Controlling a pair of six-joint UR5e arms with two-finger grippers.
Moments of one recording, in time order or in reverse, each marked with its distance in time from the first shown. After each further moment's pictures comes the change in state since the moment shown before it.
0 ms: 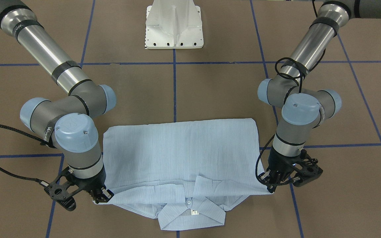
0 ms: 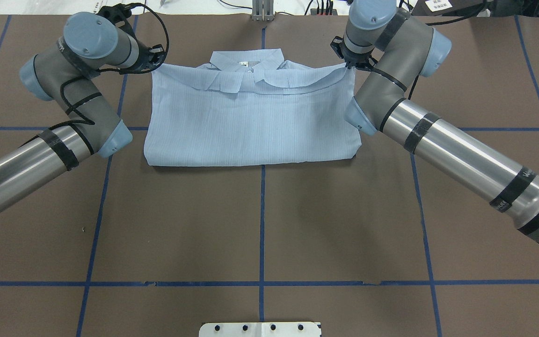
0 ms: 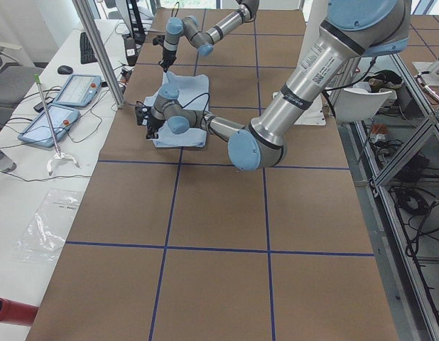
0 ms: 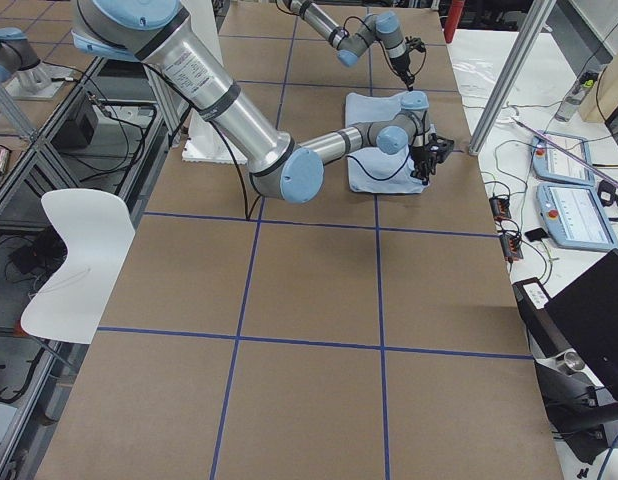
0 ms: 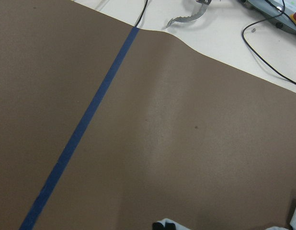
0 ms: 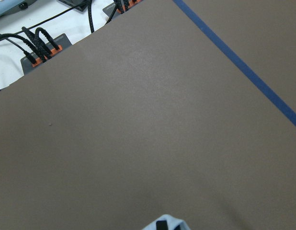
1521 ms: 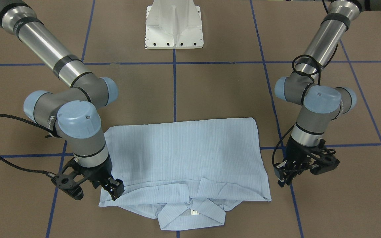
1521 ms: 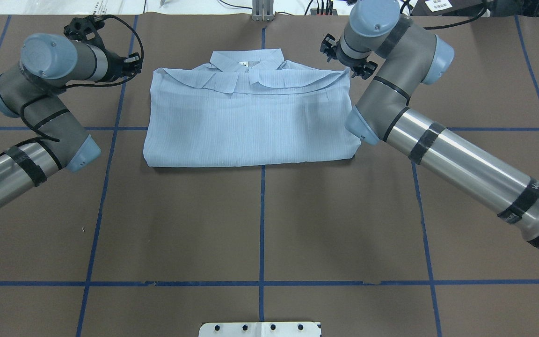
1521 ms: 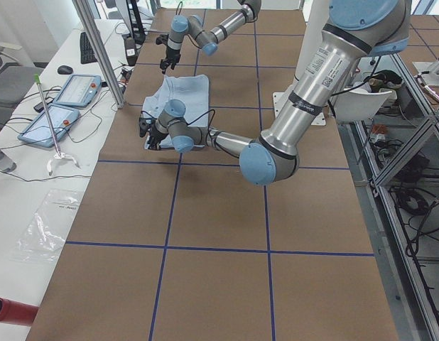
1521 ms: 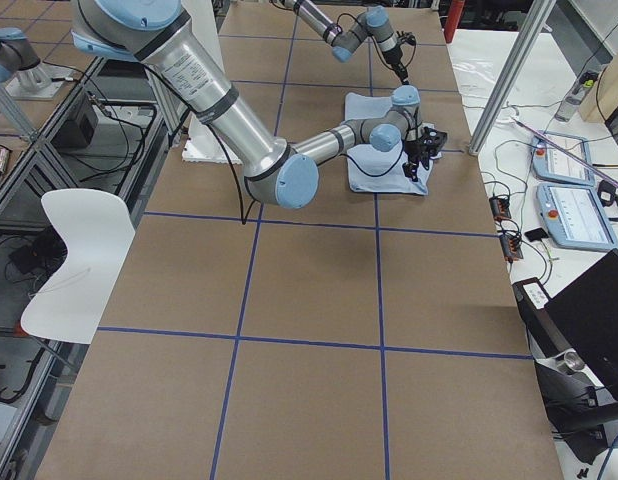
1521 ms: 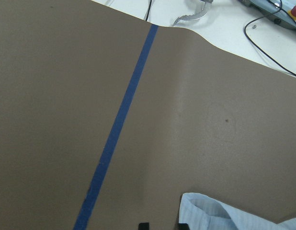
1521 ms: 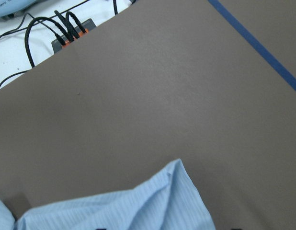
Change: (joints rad) left arm -0.024 0.141 -0.067 -0.198 -0.007 0.037; right arm -0.024 -0.102 0.204 -0.002 0.014 0.009
